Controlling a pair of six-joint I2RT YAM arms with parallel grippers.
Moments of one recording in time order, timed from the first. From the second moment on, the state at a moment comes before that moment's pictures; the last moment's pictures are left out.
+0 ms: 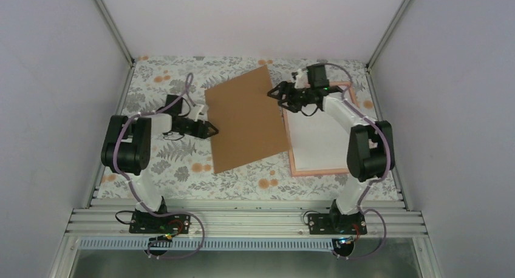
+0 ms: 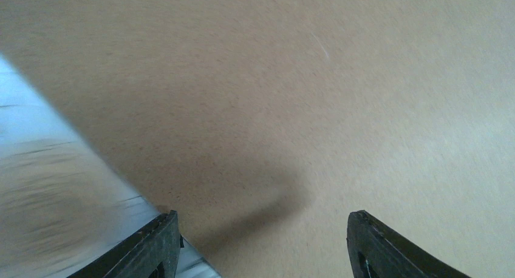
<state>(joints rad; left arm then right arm) -0.04 1.82 0.91 -0.21 0.77 0.15 0.29 1.83 1.36 -0.38 -0.76 0.67</state>
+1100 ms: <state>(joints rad) -0.19 1.89 0.91 -0.07 0.89 -0.02 -0.03 1.91 1.22 -0.67 -0.79 -0.04</state>
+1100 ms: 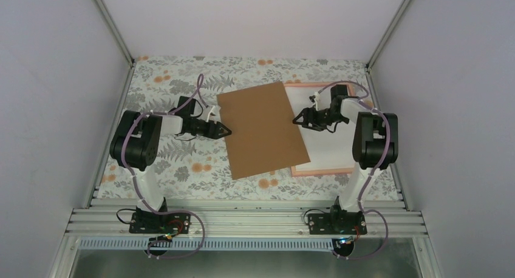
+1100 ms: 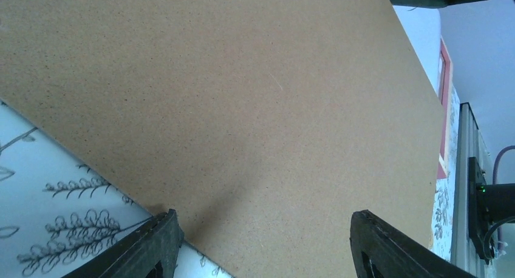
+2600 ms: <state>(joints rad) -0.07 1.64 1.05 -0.23 0.79 0.05 0.08 1.99 1.70 -0.77 -0.99 0.08</state>
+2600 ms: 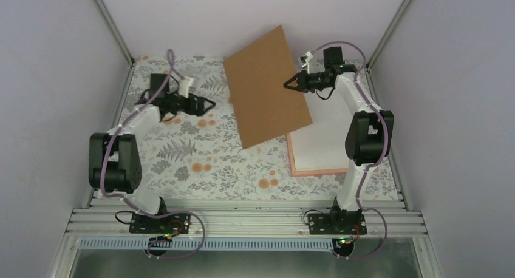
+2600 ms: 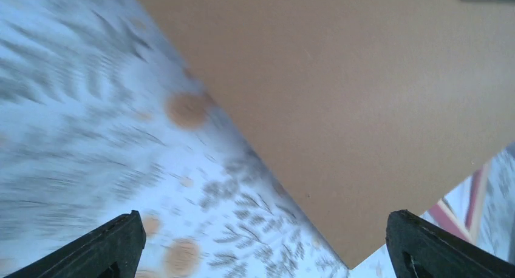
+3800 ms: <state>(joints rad) 0.28 1.65 1.89 -0.80 0.96 0.26 0.35 0.75 0.57 0.20 -0.46 -1.64</state>
